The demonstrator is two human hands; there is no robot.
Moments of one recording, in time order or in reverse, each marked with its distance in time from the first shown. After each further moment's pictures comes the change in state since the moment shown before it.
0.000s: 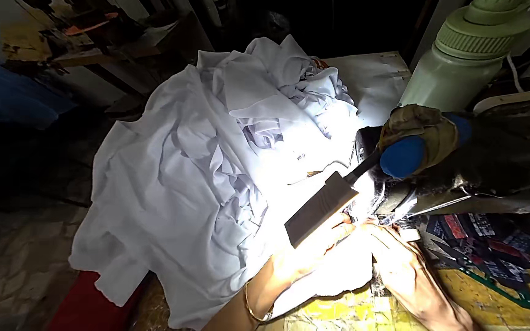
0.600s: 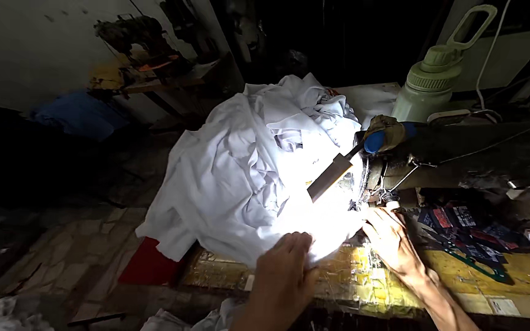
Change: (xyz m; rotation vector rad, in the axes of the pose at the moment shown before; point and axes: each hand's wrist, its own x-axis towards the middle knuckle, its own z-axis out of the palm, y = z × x) left_hand -0.073 0.115 -0.069 0.333 0.373 -0.346; right_hand 0.018 -0.010 0.006 0.015 0.154 0.009
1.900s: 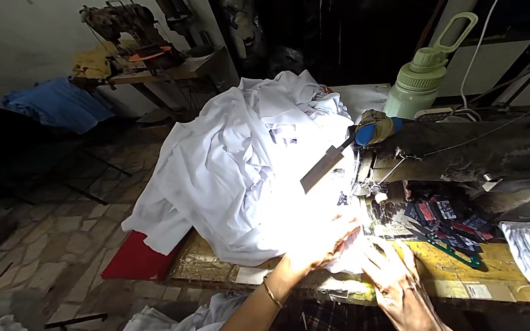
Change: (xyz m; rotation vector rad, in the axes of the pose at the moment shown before) left_hand 0.033 -0.021 0.121 -0.245 -0.307 0.343; right_hand -0.075 -0.044 -0.044 -0.142 -0.150 -0.077
